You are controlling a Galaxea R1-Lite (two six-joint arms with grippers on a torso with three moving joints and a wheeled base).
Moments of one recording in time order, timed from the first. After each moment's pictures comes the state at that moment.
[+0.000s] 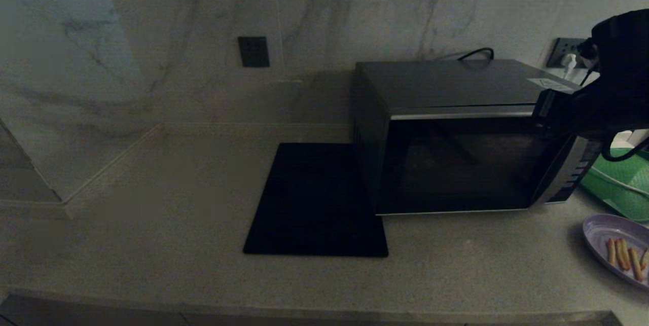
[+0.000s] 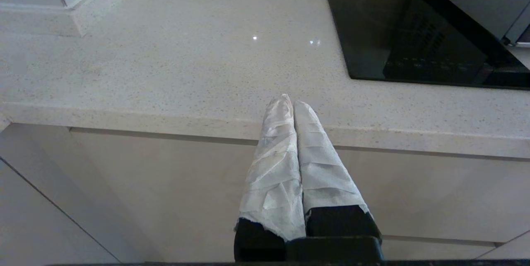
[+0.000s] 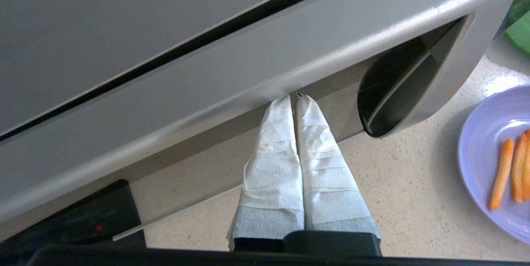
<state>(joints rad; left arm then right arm) 0.00 0.00 0.00 -0.01 0.02 -0.07 0.06 1.75 -1.51 0.28 -0.28 0.41</state>
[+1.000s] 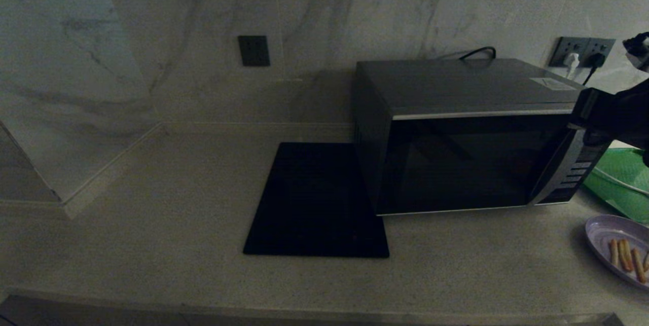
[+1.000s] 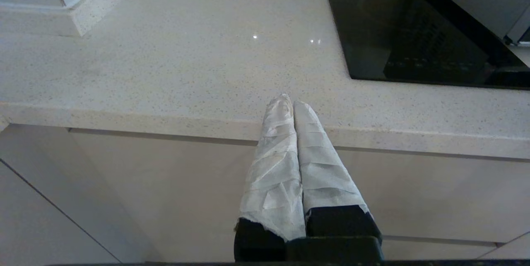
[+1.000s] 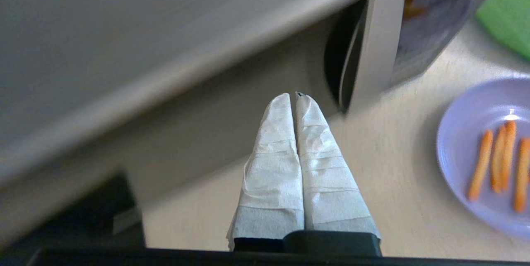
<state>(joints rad) 0.00 0.00 0.00 -0.01 0.02 -0.07 -0.04 1.60 -1.38 0.29 -0.16 0.37</state>
